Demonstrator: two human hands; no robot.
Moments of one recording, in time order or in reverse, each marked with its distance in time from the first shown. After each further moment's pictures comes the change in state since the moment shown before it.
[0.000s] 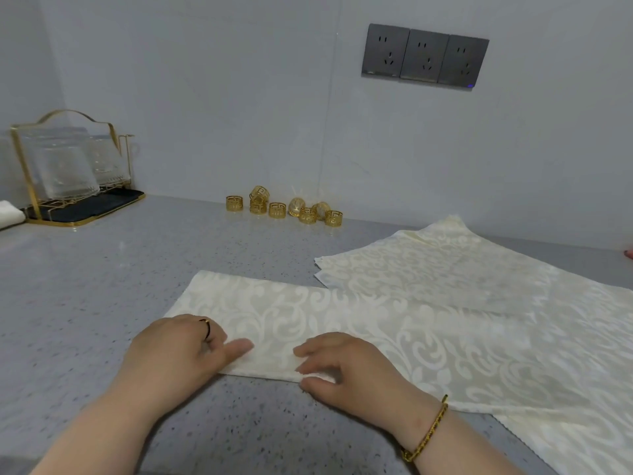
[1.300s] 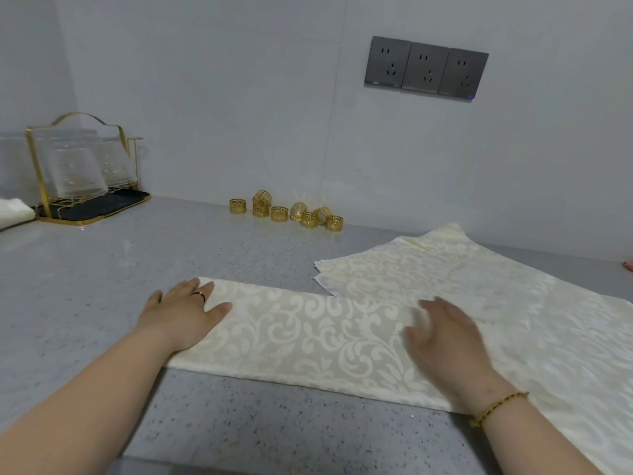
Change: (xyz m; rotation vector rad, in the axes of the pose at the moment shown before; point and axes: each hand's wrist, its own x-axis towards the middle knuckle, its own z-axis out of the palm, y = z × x) left_hand 0.053 -0.025 0.013 0.307 -0.423 -0.263; right_hand -0.029 0.053 -0.063 -0.467 0.192 0.689
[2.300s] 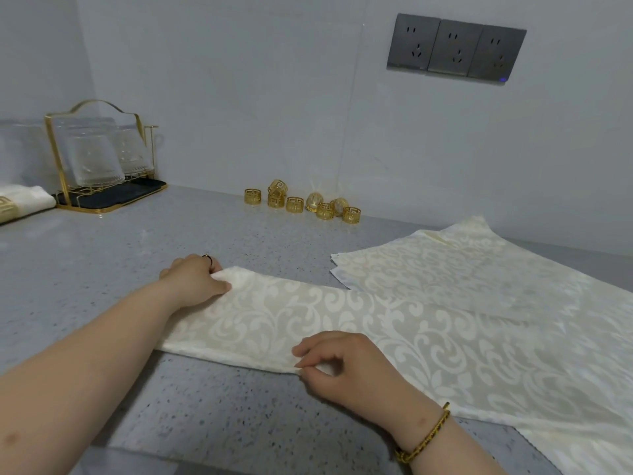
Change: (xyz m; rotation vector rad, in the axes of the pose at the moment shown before) left_hand 0.032 -0.012 -0.020 -0.335 0.046 -0.063; right_hand -0.030 -0.093 0.037 0.725 -0.272 -0.604
